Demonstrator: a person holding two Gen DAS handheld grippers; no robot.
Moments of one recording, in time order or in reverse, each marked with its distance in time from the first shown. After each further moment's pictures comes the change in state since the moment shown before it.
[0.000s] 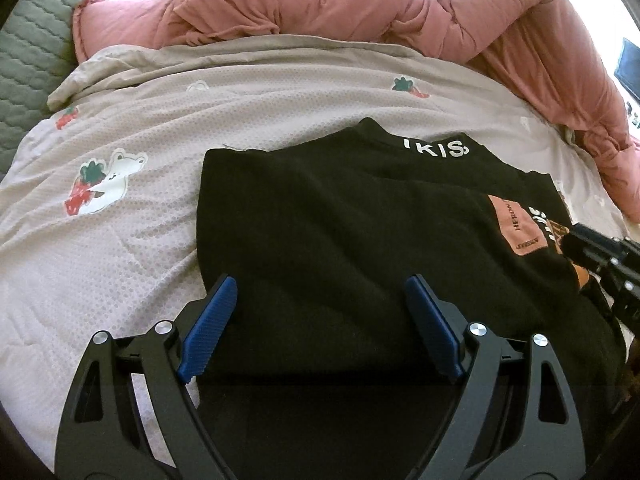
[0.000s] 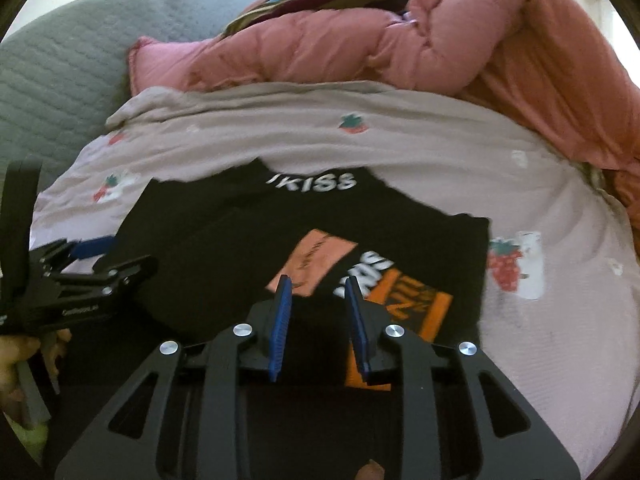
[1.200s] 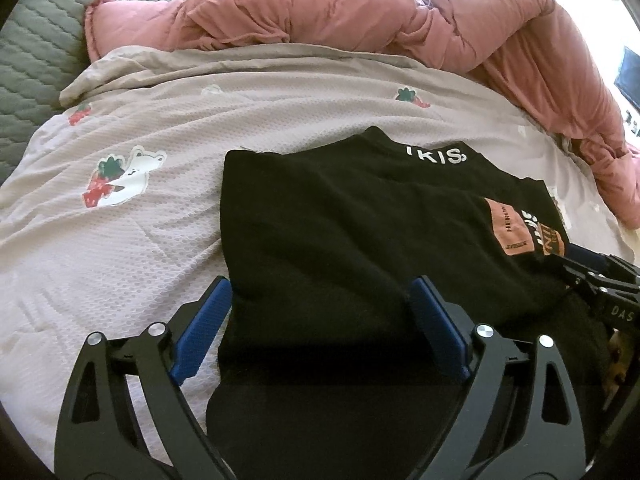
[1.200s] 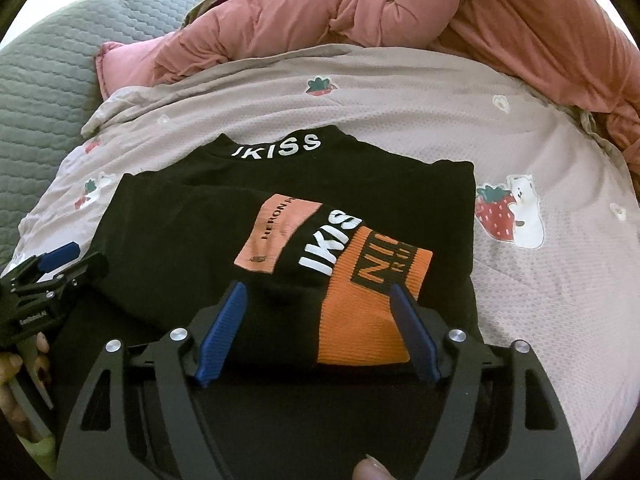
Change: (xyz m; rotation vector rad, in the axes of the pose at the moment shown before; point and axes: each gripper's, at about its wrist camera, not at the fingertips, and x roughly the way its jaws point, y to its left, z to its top) left arm -0.019 0.008 -0.008 -0.022 -0.028 -0.001; right arm 0.011 -0.032 -0.011 0.141 0.084 -0.020
